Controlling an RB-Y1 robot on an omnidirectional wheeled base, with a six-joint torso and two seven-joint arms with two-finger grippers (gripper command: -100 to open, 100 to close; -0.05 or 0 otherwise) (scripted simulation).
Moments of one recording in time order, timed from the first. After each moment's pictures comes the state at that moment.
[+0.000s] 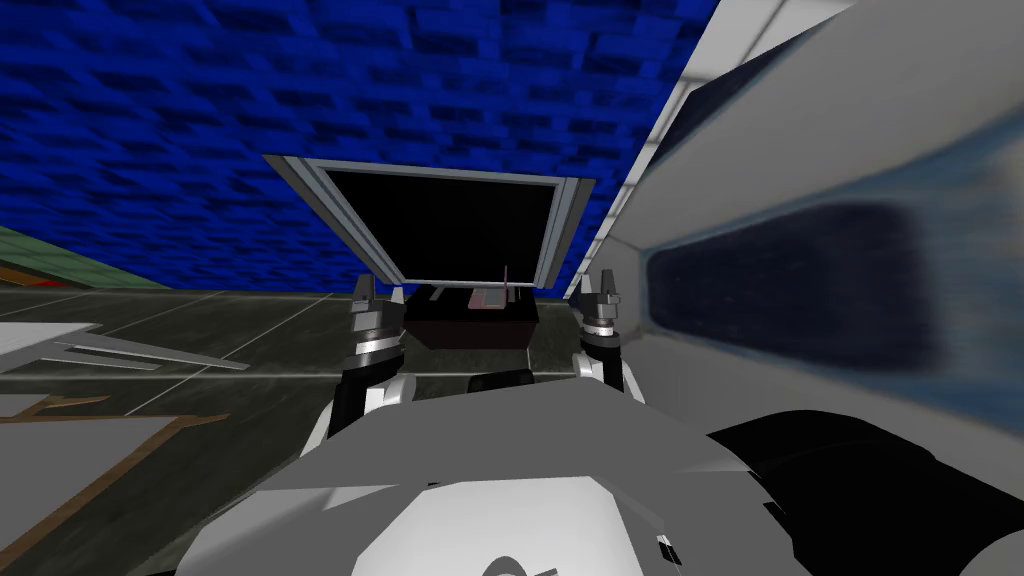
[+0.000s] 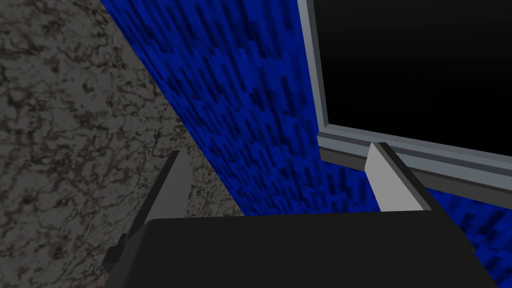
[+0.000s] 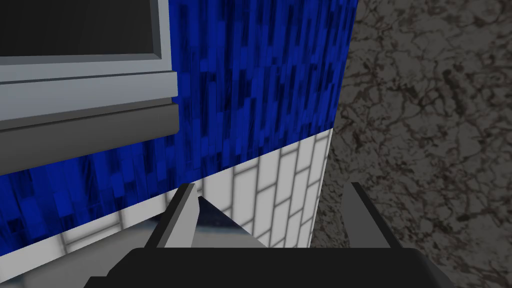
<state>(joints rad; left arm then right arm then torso) 0.55 0.04 0.04 -2.28 -0.01 -0.39 0.02 0.53 -0.04 -0.07 -2.24 0.11 -0.65 -0.15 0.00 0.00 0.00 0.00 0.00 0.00</state>
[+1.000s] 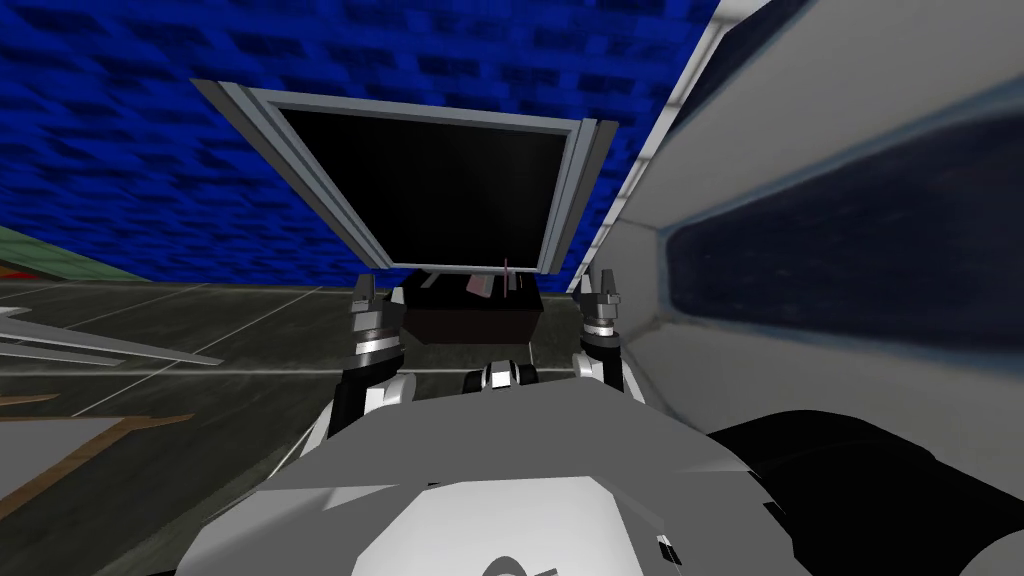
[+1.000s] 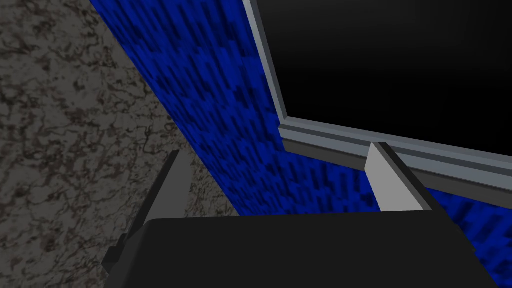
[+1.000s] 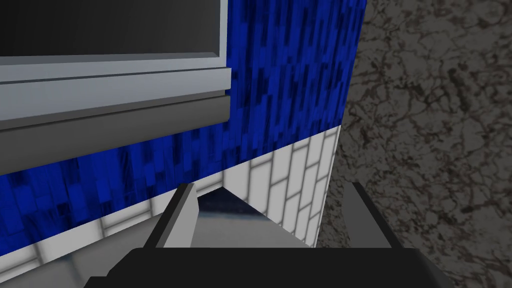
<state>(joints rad) 0.55 0.04 0.04 -2.28 -0.01 -0.39 0.02 0.53 -0.04 -0.07 -2.24 0.11 -0.65 -0.15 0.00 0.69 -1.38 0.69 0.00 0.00</state>
